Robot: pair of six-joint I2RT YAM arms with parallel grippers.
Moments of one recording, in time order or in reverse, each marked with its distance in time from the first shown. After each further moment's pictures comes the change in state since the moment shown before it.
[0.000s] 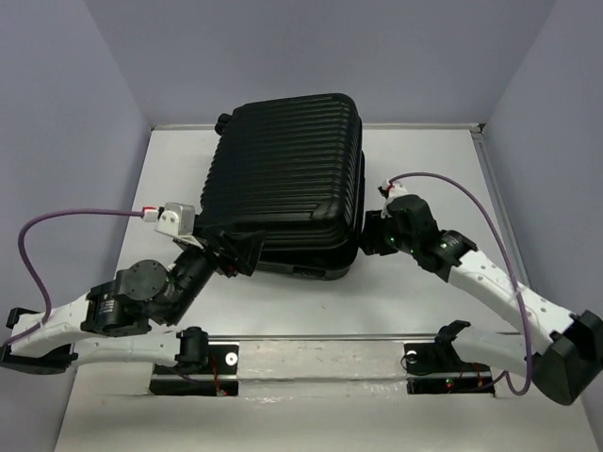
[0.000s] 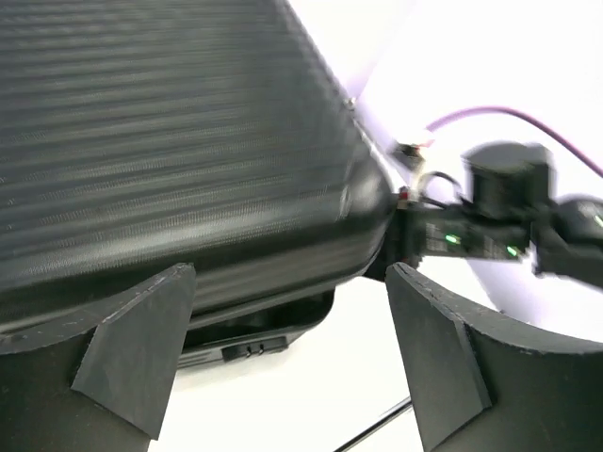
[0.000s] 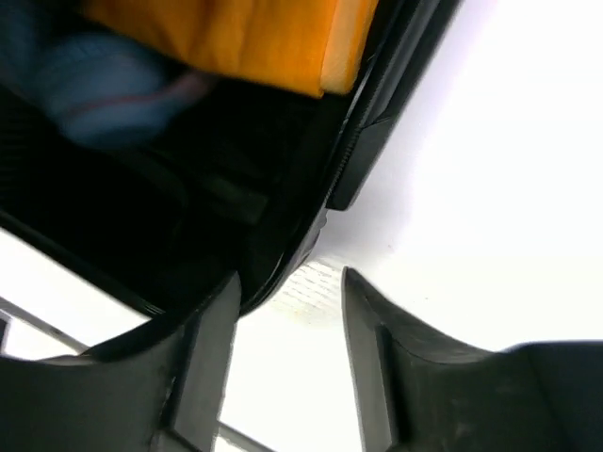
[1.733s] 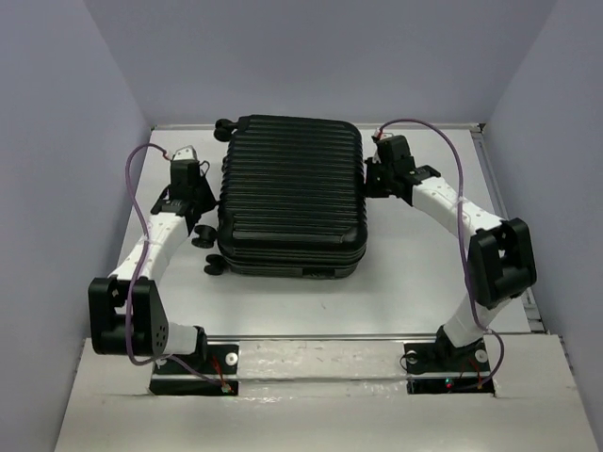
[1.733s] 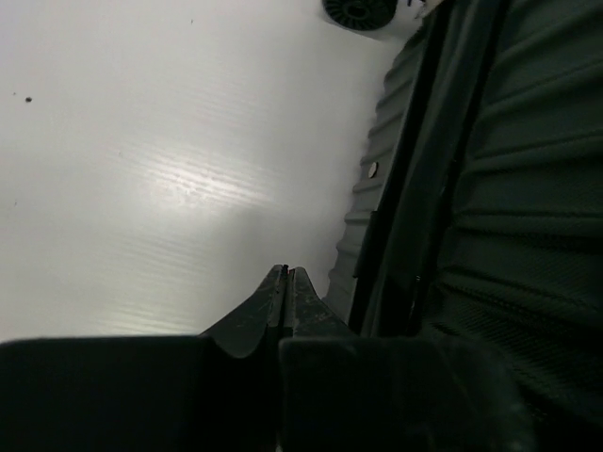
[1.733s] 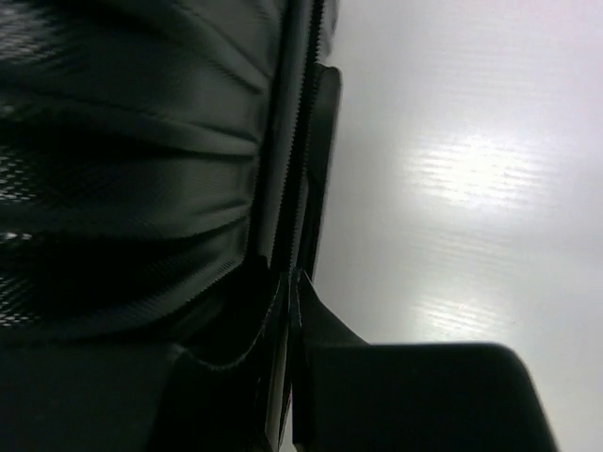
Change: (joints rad) left arm 1.417 0.814 0.005 0.110 0.851 0.030; right arm -0.230 0.533 0.468 0.029 -0.027 -0.088
